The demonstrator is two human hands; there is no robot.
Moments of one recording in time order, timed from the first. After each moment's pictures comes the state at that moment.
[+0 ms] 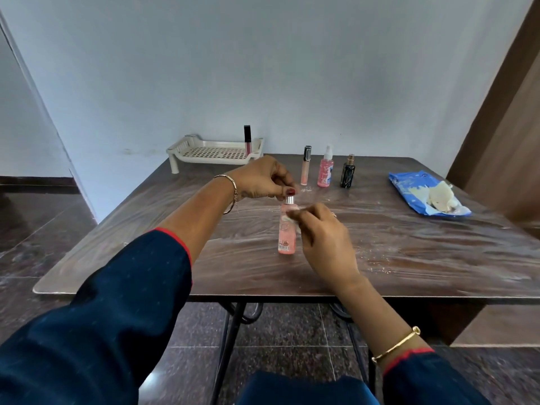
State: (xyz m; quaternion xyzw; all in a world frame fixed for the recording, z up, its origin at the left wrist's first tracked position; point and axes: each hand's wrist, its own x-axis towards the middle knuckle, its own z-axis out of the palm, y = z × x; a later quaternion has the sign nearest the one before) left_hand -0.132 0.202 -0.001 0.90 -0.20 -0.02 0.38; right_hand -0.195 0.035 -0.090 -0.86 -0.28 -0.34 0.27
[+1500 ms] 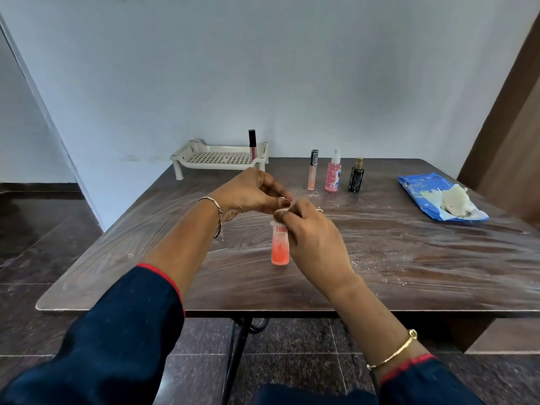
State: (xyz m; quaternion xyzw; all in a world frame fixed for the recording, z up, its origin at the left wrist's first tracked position) left_hand -0.146 0.225 -0.012 0.83 -0.14 -0.04 0.54; right_hand -0.196 0.068 -0.068 -0.89 -0.29 -0.31 0.19
